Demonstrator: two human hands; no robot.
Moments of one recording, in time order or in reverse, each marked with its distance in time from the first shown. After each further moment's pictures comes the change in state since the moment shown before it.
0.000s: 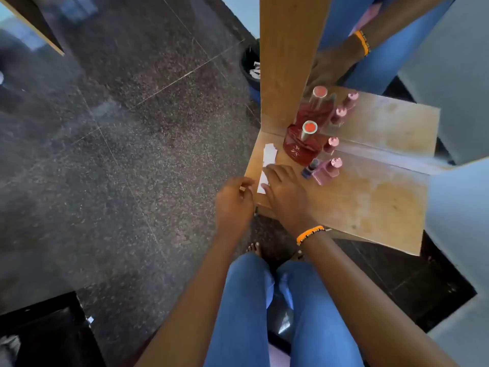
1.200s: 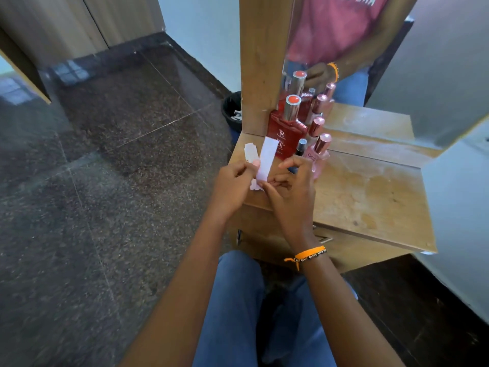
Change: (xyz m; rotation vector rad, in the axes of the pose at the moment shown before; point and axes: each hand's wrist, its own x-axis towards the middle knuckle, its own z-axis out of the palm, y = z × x) left_hand 0.011 -0.007 0.035 -0.379 -0.179 0.098; right_hand -0.038 0.008 0.014 0.789 0.597 0.191
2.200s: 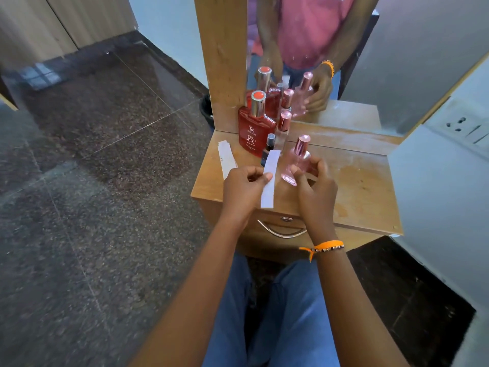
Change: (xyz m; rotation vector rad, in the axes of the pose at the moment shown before) left_hand -0.009 0.006 0.061 -0.027 -0.026 -0.006; right_hand 0.014 0.031 -0.067 -0.169 0.163 0.212
